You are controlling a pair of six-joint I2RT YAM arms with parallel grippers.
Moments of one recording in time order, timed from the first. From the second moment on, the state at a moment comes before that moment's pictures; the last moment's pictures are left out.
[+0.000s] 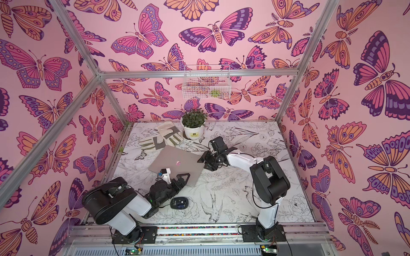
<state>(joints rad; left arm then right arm) -0.71 1.49 0.15 0.97 0.01 -1.16 0.55 1.79 1.17 -0.36 -0.49 1.06</state>
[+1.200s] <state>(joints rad) -1.12 1.78 1.39 -0.46 0.24 -0.26 -0.03 0.98 1.47 -1.21 -0.14 0.65</state>
